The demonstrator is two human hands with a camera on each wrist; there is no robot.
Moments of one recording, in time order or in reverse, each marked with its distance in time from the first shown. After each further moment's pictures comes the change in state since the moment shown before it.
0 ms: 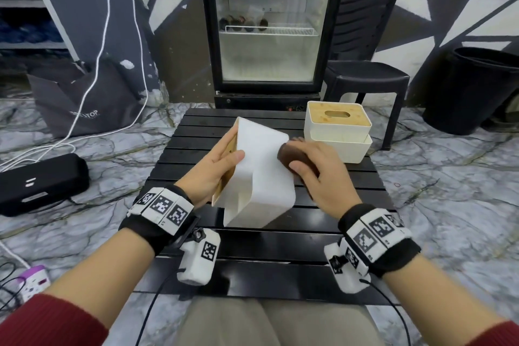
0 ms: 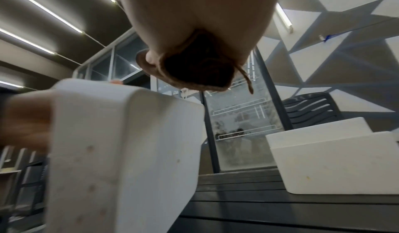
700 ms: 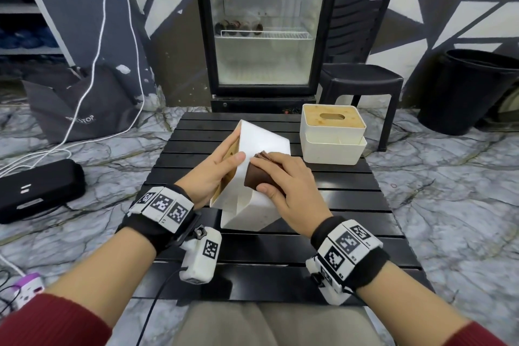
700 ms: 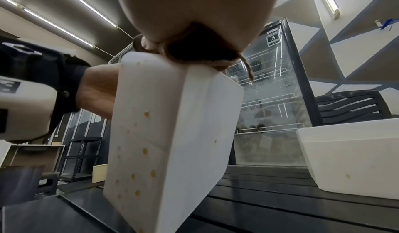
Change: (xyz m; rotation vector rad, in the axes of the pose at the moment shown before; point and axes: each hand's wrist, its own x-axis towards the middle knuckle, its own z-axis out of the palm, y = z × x) left_hand 0.005 0.008 0.009 0.037 -0.028 -0.049; right_hand -0.013 -0.029 0.027 -0.089 -0.049 -0.119
